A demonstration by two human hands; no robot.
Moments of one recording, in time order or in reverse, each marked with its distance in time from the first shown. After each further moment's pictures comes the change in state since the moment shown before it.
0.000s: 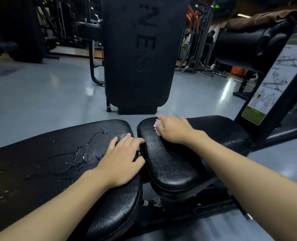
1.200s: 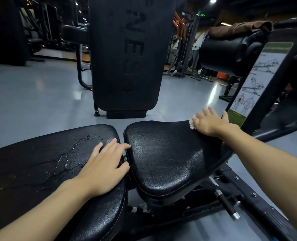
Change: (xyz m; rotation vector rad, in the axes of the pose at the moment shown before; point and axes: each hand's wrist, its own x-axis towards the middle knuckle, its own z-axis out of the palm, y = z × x) left_hand -0.005 0.003 -0.006 -0.004 -0.003 0.001; right_hand -0.014 0.147 -0.039 -0.213 -0.132 0.392
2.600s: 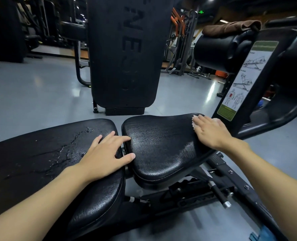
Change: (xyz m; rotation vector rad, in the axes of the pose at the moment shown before) left_hand 0.001 -0.004 0.004 -0.035 -0.008 0.020; right_hand -0.075 0.005 0.014 0.027 0.154 -0.119
